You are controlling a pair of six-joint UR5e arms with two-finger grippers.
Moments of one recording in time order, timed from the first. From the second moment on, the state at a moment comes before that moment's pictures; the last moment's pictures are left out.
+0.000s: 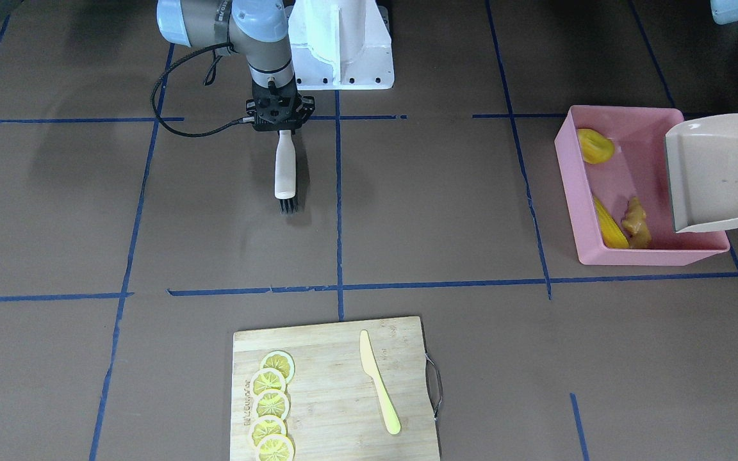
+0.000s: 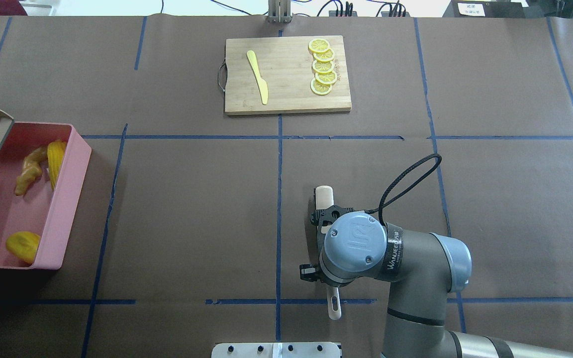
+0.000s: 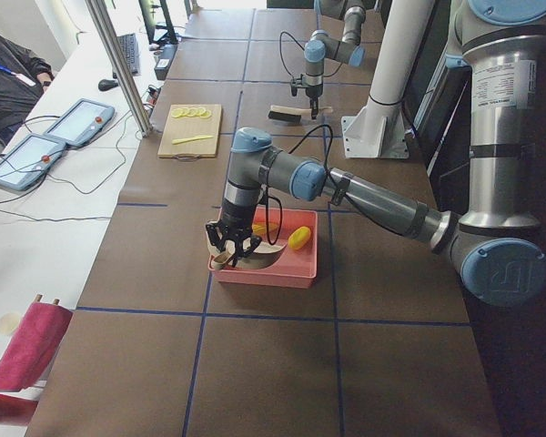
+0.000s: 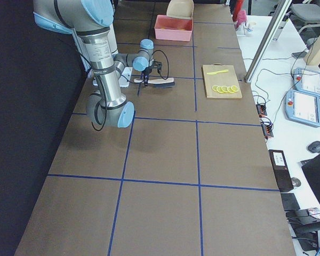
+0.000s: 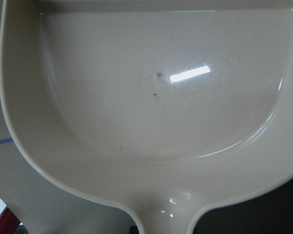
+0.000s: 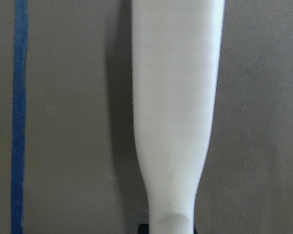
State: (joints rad) left arm -1.31 -1.50 -2.01 -1.53 -1.91 1.43; right arm 0.27 -1.09 1.85 -1.59 1.82 1.32
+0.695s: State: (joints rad) left arm -1.32 -1.51 -2.04 -1.54 -2.18 1.24; right arm 0.27 -1.09 1.85 -1.59 1.81 1.33
